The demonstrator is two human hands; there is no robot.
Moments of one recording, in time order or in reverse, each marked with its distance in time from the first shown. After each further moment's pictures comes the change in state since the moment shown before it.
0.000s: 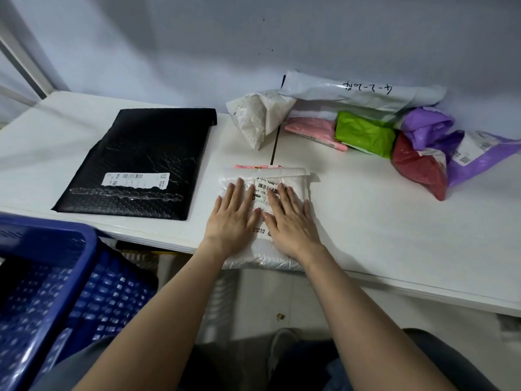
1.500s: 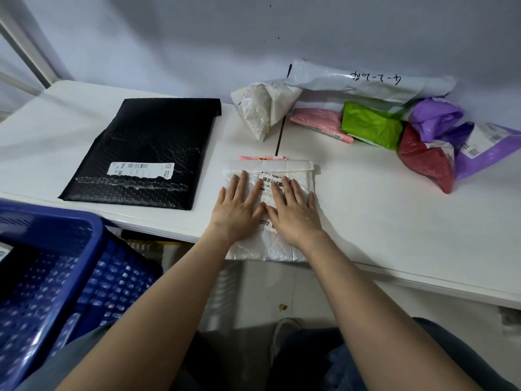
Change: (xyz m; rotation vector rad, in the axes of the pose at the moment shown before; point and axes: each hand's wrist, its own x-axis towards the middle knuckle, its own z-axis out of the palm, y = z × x) left_hand 0.001 0.000 -0.006 0.076 -0.097 0.016; right_hand 0.003 -0.006 -0.004 -0.092 -0.060 0.021
